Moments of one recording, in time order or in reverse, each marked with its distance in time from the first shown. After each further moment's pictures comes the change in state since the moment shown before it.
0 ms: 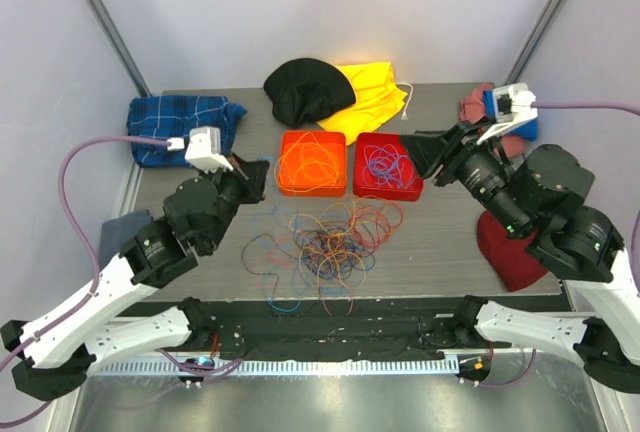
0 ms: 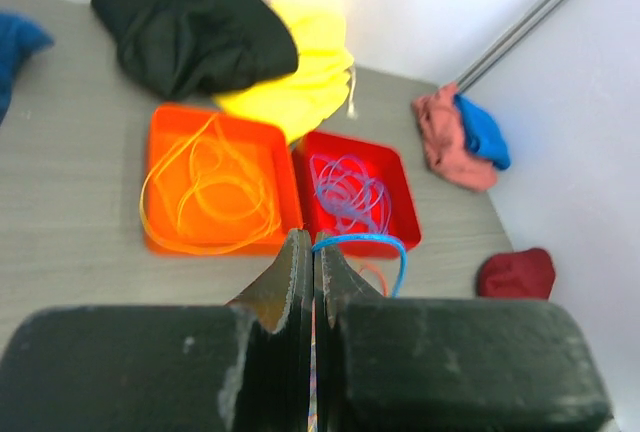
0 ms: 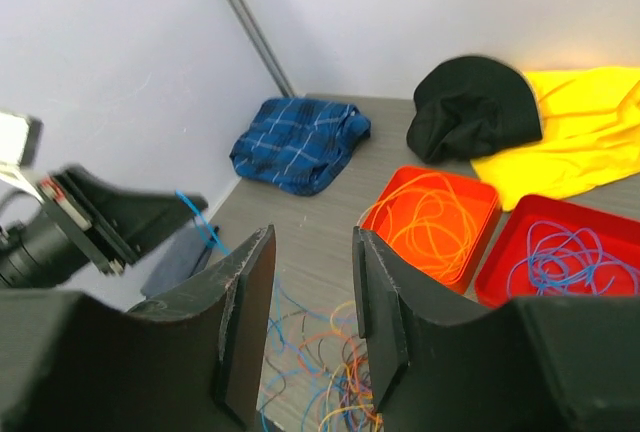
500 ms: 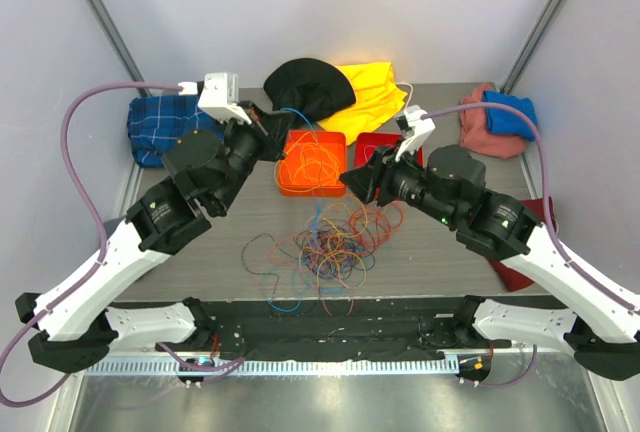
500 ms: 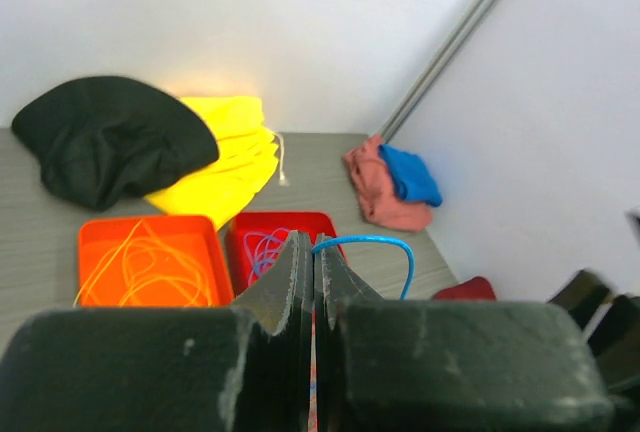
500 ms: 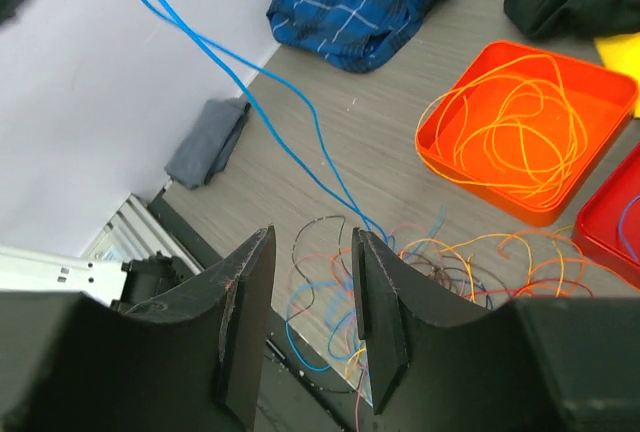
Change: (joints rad) left arm 0.000 0.269 0.400 0.042 0.109 0.158; right arm 0.000 0.084 -0.252 0.125 -0.256 0.084
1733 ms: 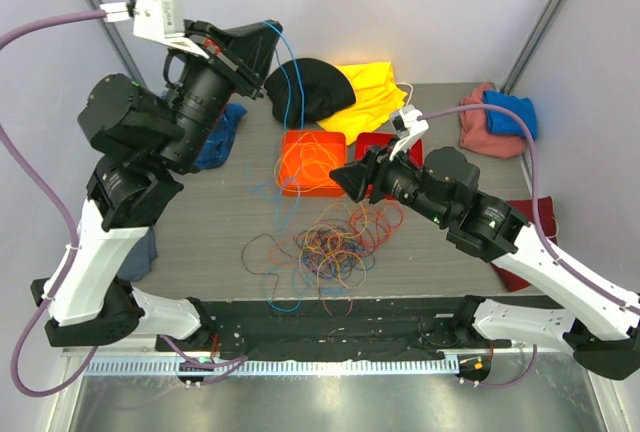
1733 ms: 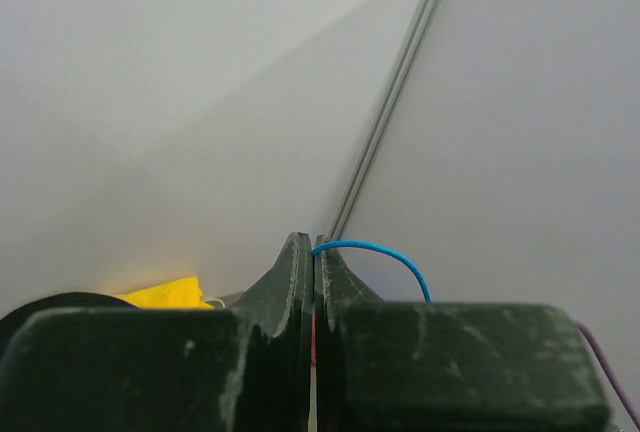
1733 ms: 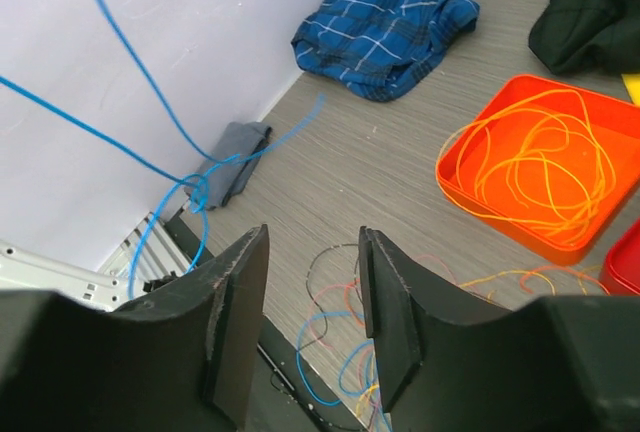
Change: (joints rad) left arm 0.000 0.248 0.664 -0.013 0.154 0.234; right arm 0.000 0.007 -0.077 0.152 -0.030 -0.003
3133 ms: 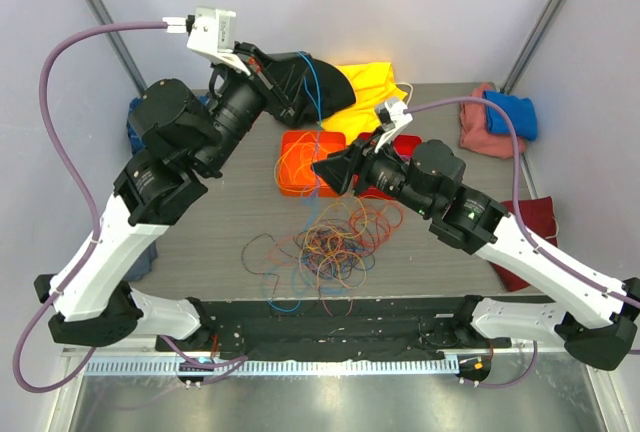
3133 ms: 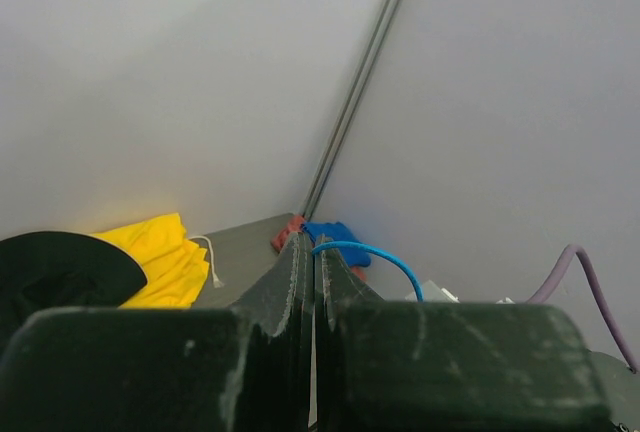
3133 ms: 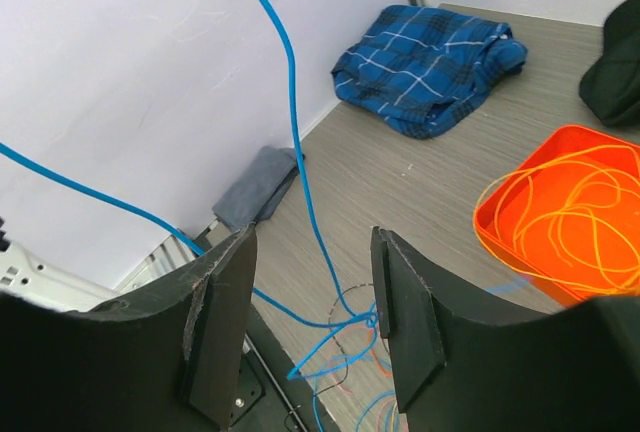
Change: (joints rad) left arm 0.000 -0.013 -0.171 -0.013 0.059 -0.076; right arm 0.000 0.087 0.005 0.172 -0.057 -0.012
